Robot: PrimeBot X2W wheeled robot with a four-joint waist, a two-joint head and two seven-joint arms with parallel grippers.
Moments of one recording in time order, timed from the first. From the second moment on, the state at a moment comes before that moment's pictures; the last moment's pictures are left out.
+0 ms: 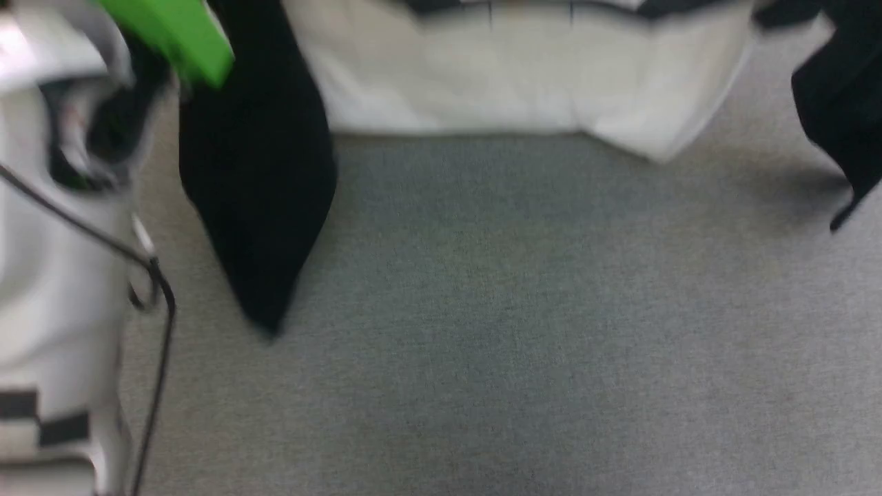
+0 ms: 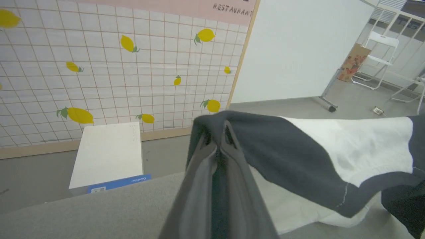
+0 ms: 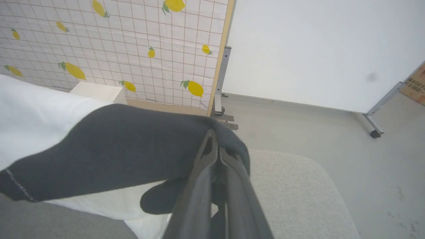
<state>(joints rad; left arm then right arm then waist) -0.91 0.33 -0.17 -0.01 -0.61 0.00 0.51 -0.84 -0.29 -0.12 -0.08 0.20 0.13 0.79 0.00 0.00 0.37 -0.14</state>
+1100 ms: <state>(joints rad) -1.20 0.37 -0.22 0.42 -0.47 -0.04 0.32 -1.24 -0.25 -0.06 0.51 0.11 0.13 0.24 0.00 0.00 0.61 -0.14</state>
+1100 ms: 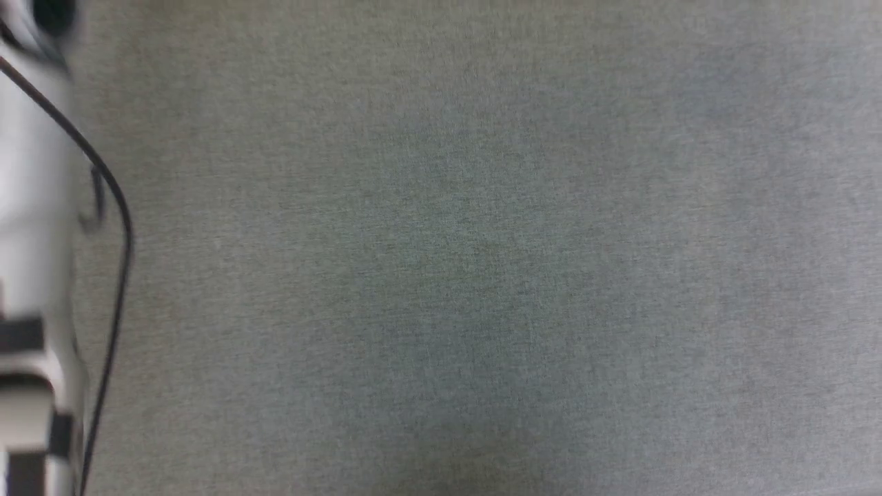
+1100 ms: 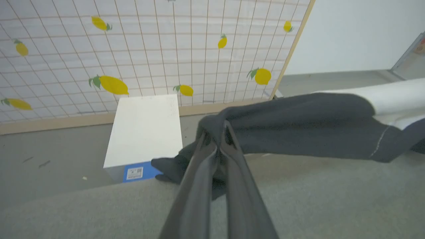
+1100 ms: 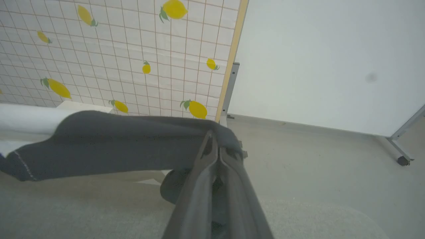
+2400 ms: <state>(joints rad) 0.11 0.38 -0.32 -0.14 -0.73 0.11 0.60 0.08 -0.05 -0.35 -0.09 0.13 0.13 0.65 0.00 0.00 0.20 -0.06</state>
